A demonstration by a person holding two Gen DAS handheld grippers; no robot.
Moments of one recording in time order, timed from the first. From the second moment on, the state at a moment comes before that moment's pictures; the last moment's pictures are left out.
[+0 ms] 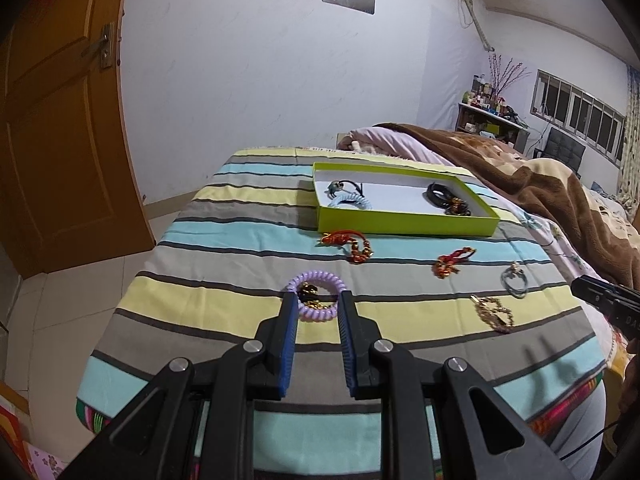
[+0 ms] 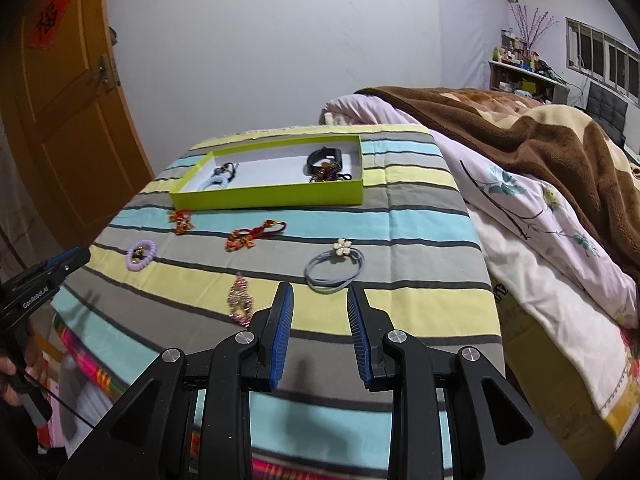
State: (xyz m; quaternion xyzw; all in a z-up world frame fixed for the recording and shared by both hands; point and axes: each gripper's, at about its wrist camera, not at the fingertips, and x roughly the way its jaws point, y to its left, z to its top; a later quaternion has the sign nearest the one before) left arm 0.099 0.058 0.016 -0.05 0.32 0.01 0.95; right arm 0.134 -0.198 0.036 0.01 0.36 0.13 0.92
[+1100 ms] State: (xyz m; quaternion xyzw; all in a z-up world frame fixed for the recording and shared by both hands) left arm 0.177 0.066 -0.023 -0.04 0.38 0.01 0.92; right arm 0.228 -0.187 -0.015 -0.04 0.44 0.14 0.89
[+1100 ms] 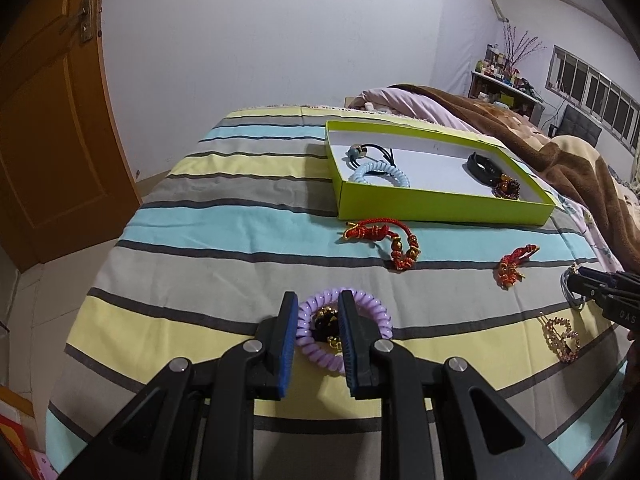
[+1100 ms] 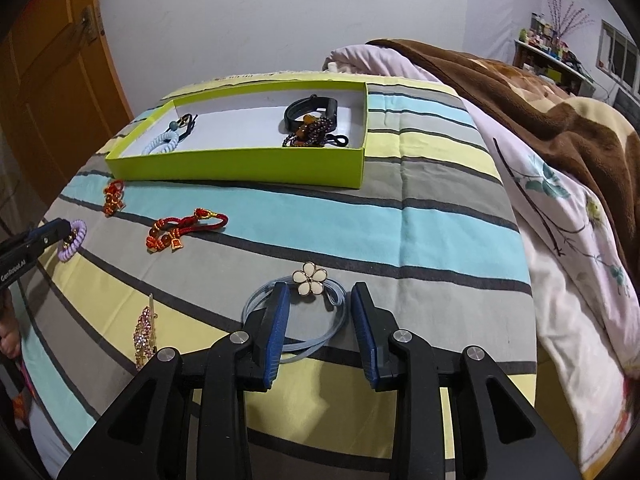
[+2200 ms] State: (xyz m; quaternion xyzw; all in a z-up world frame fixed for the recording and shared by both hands) left arm 0.181 0.067 -0.033 -0.02 0.41 0.02 0.91; right arm 0.218 -0.188 -0.015 -0.04 0.43 0.15 0.89
